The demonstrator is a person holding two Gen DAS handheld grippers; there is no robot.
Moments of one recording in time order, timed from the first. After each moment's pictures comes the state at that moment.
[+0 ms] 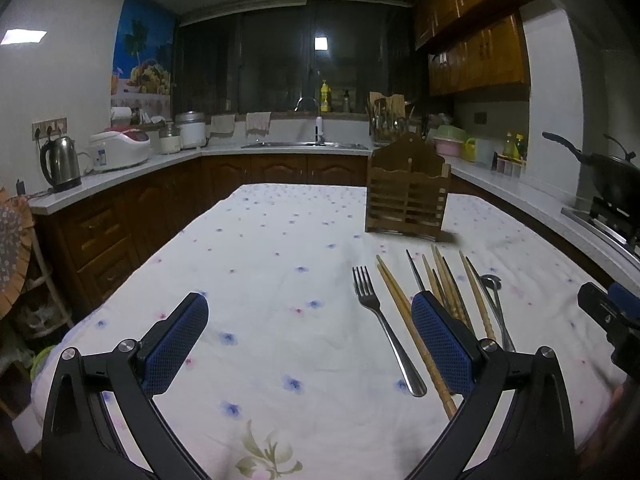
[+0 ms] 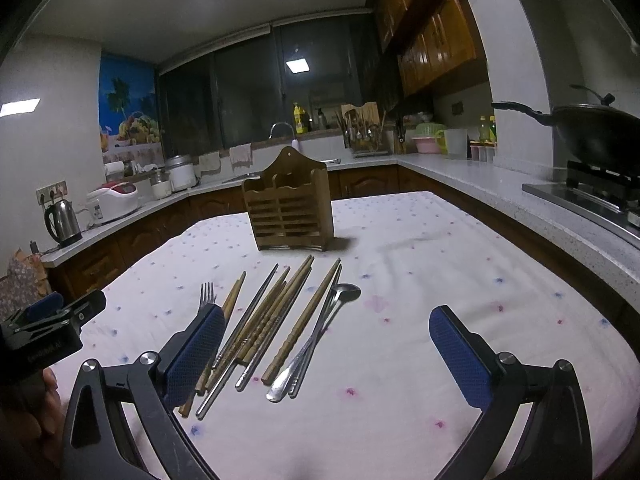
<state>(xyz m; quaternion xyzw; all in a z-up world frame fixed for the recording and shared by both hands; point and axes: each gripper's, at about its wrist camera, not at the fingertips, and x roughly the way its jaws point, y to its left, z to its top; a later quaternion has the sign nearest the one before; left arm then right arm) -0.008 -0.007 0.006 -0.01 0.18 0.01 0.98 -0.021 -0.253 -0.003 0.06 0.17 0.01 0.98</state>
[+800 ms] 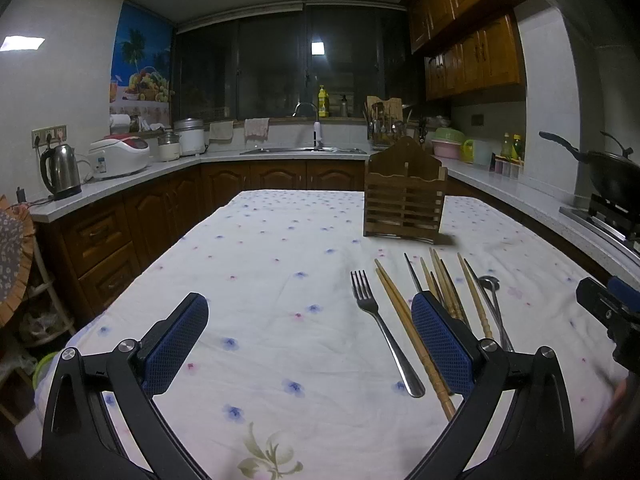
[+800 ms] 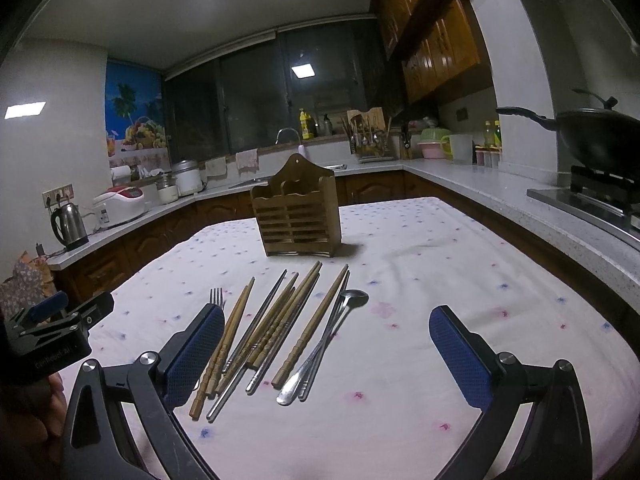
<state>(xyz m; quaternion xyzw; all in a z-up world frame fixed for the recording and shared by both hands) -0.010 -0.012 0.008 0.00 0.18 0.01 0.98 -0.024 -0.251 -0.001 0.06 0.15 0.02 0.99</state>
